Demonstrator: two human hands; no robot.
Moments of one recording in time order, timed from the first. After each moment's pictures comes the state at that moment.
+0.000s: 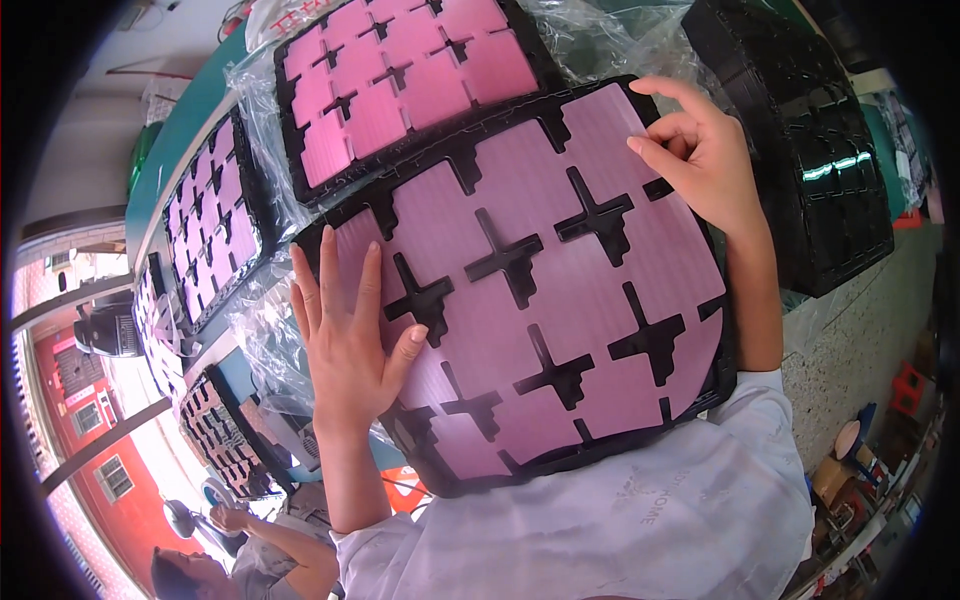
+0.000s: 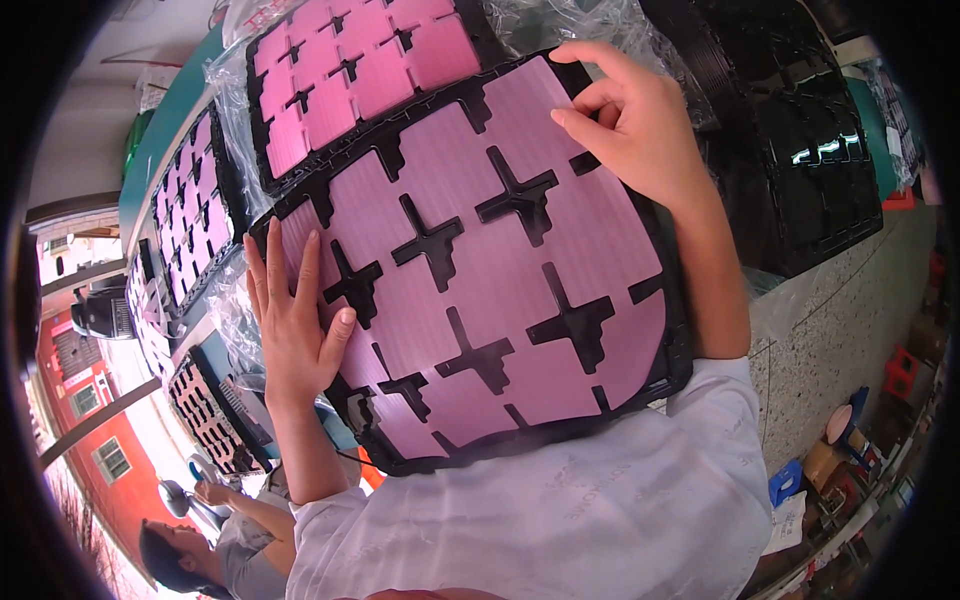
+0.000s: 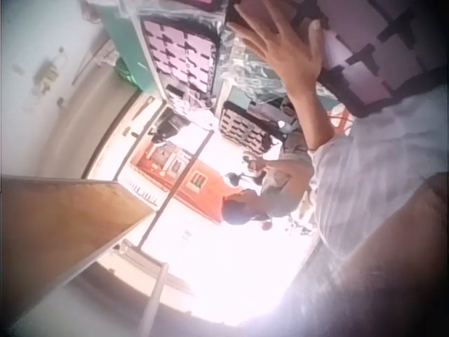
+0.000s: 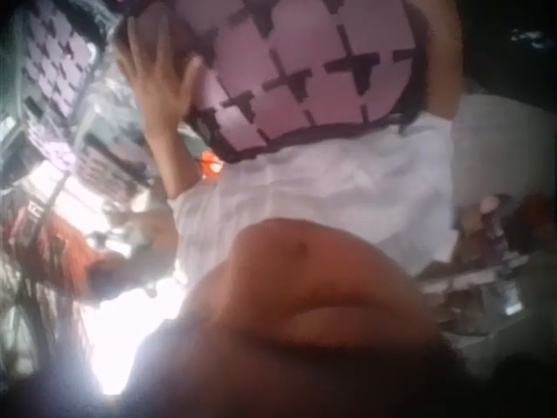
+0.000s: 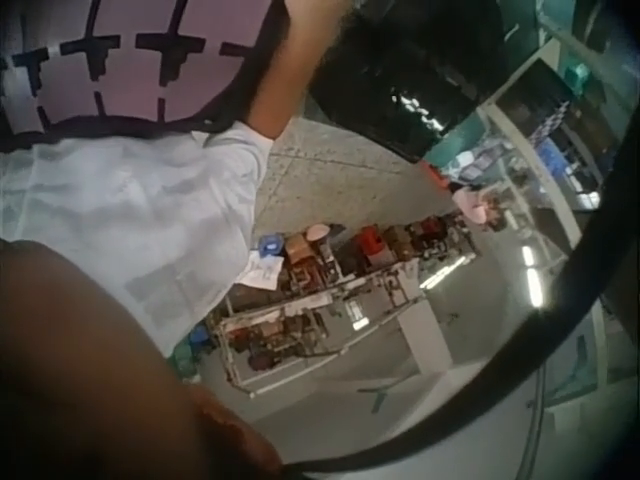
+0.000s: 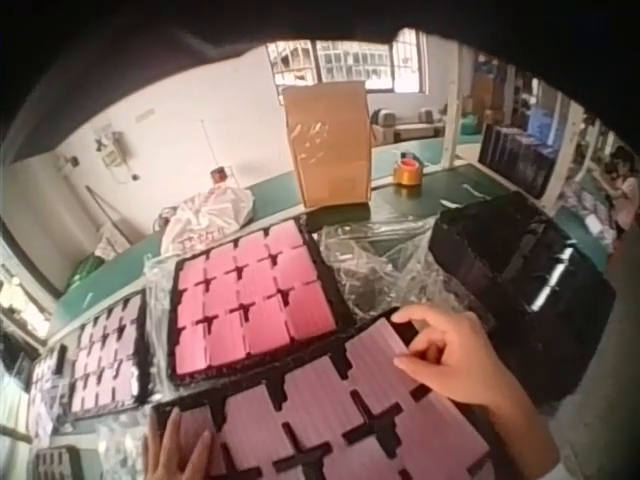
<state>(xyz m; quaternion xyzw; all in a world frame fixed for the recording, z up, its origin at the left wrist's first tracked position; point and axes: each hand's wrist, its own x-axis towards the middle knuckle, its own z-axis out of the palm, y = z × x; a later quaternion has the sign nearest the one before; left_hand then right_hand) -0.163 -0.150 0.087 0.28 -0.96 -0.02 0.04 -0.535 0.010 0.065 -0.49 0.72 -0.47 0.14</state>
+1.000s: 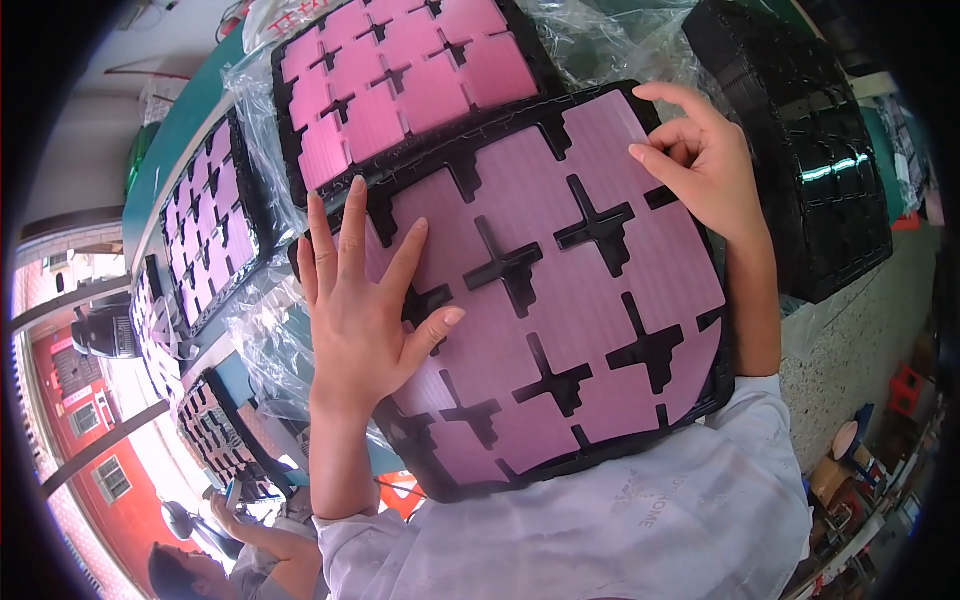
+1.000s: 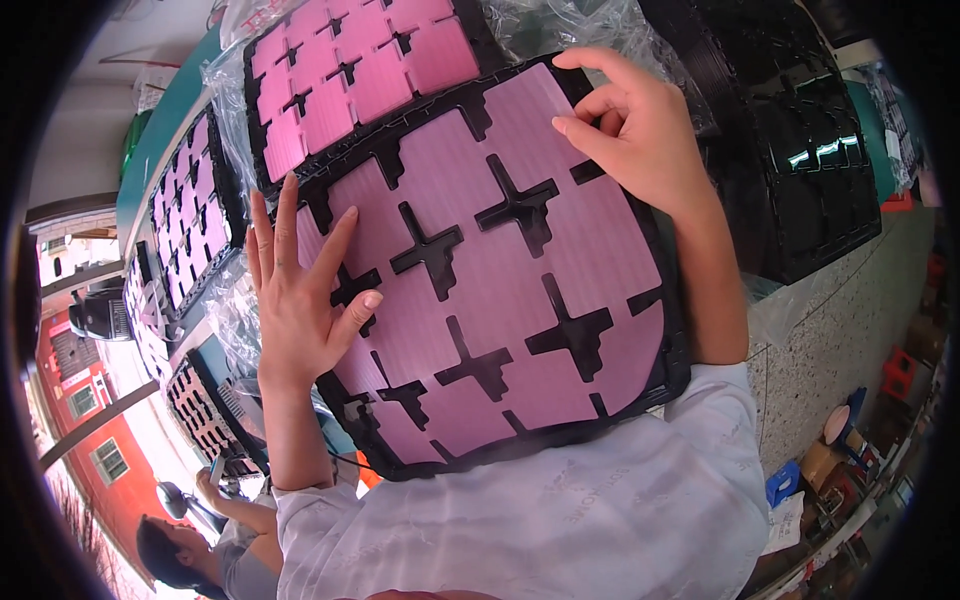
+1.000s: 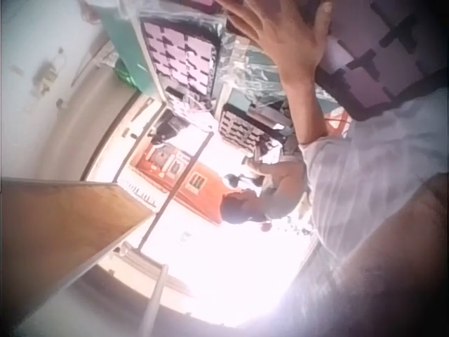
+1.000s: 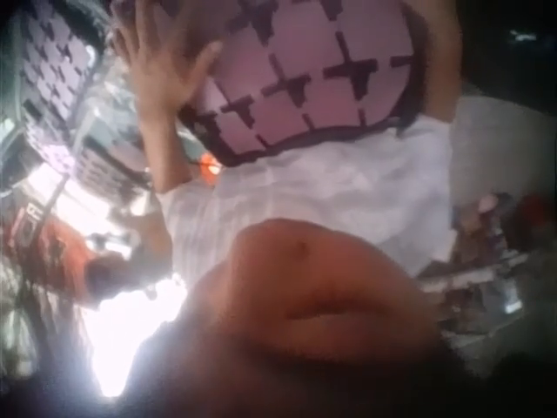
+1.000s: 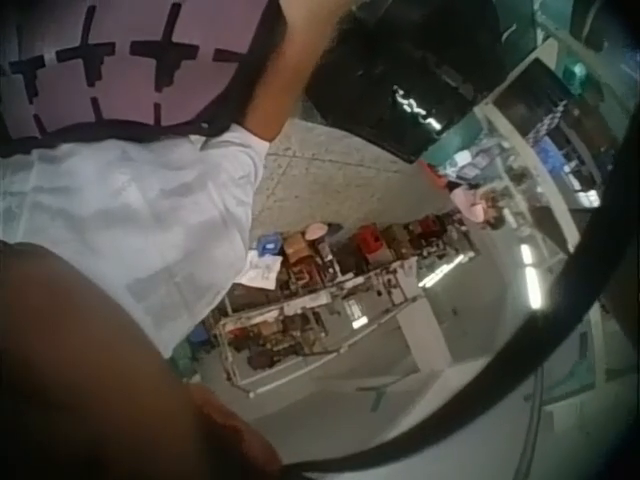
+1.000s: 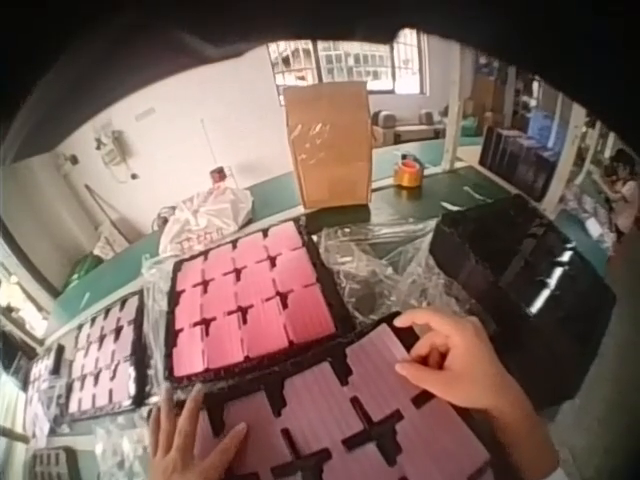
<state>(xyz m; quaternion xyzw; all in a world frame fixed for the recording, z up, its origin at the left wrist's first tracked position) -0.205 -0.161 0.098 0.21 -0.98 0.00 0.07 -0.536 0.011 0.064 -0.49 0.72 -0.48 0.14</state>
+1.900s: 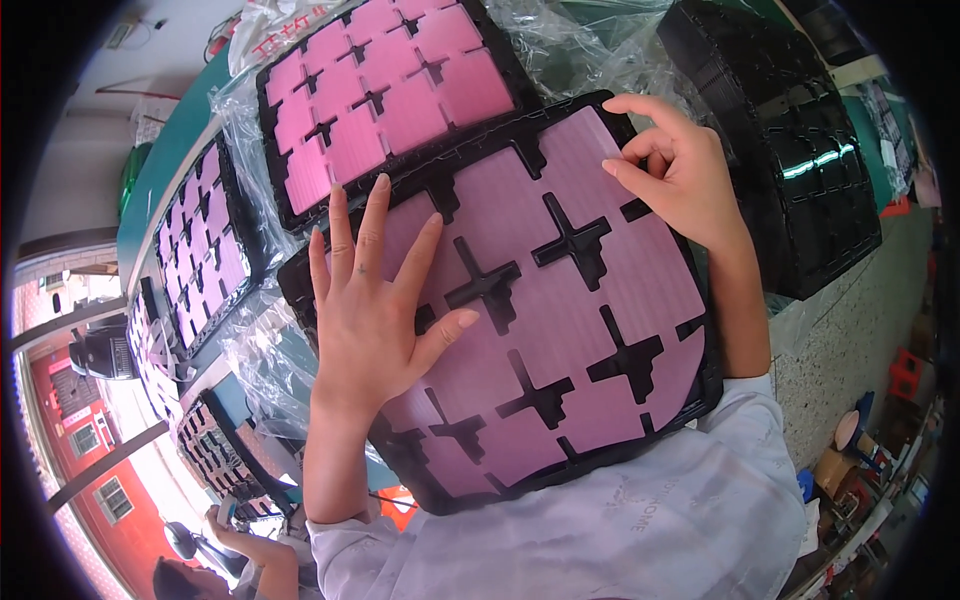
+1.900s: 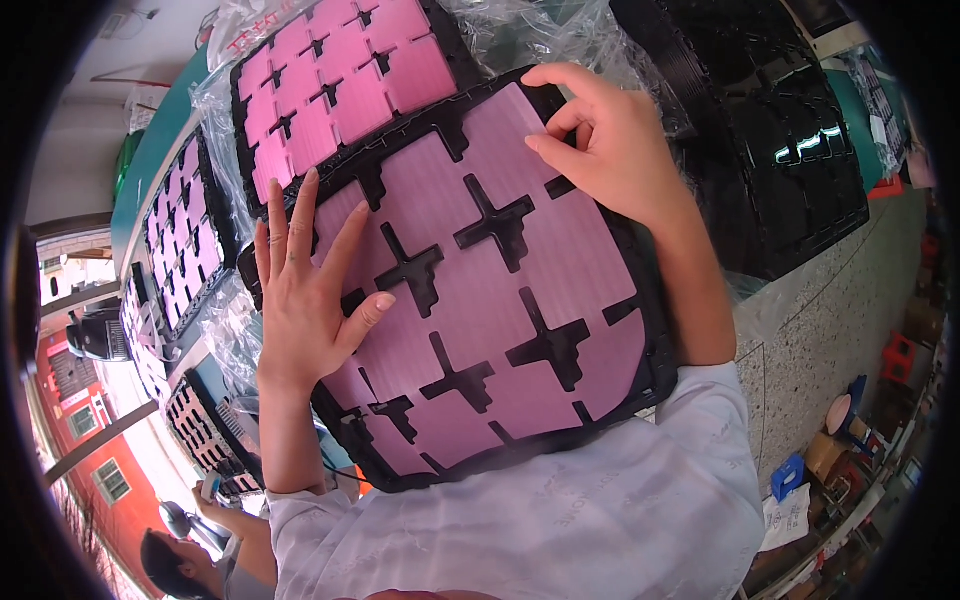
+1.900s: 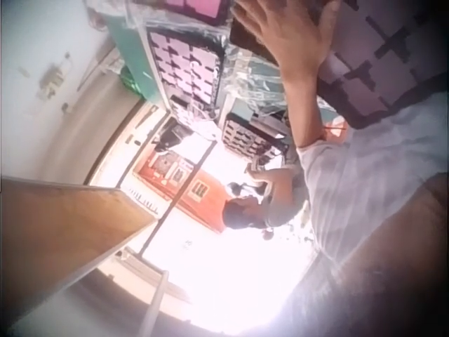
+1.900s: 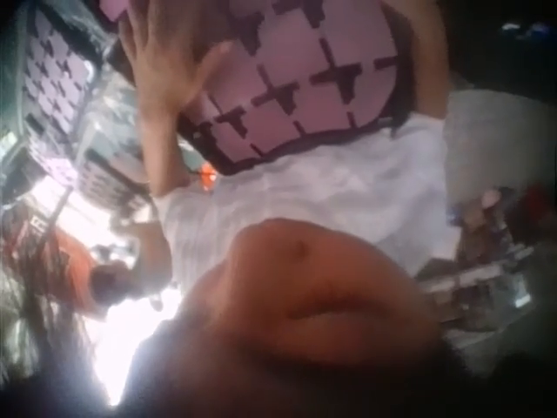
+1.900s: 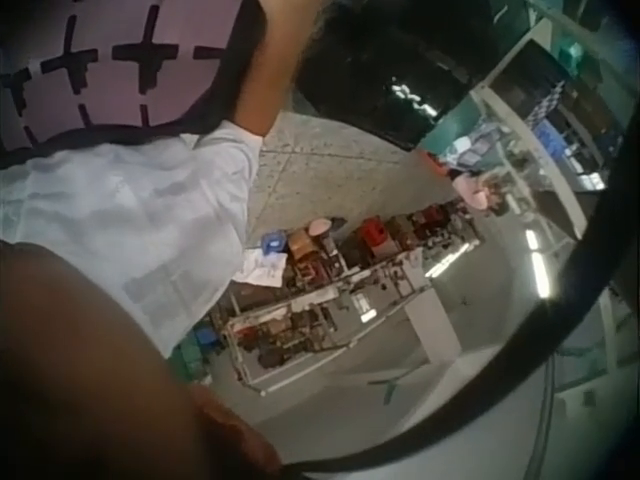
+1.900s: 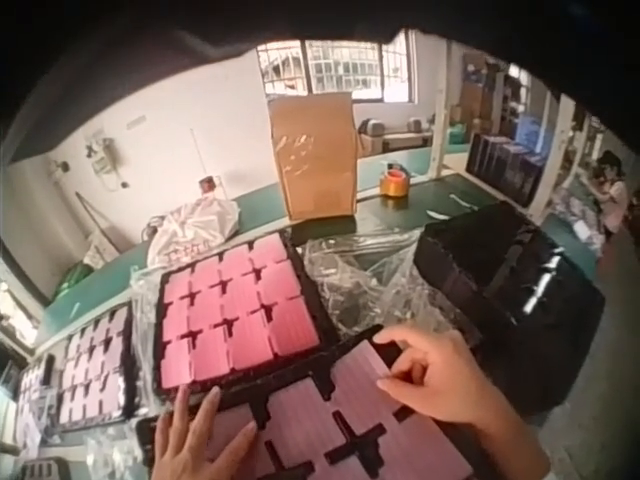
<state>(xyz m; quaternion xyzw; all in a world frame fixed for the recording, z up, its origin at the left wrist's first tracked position) -0.236 -0.157 0.104 0.17 -0.98 0.00 0.04 -0.535 0.012 0.064 -0.50 0.72 -0.47 0.13</state>
